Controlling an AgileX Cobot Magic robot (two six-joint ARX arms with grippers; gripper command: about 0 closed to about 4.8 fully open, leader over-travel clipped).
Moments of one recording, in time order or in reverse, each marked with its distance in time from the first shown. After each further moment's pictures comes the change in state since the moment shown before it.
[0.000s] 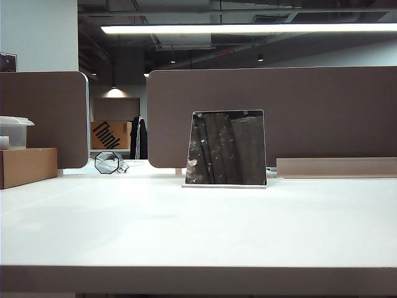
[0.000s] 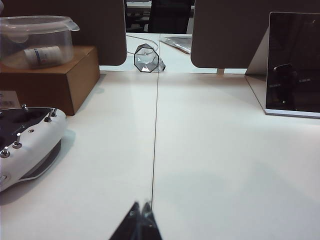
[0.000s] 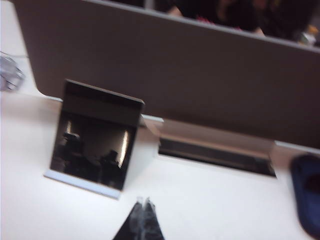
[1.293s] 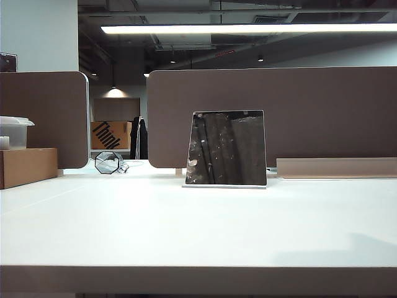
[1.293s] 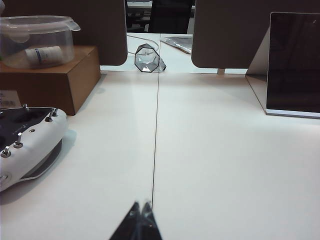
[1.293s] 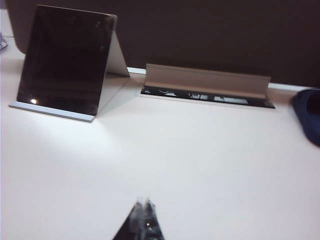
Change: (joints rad) left arm 0.000 0.000 0.000 0.000 0.000 0.000; right arm -0.475 -1.049 -1.489 0.623 -0.471 -0.049
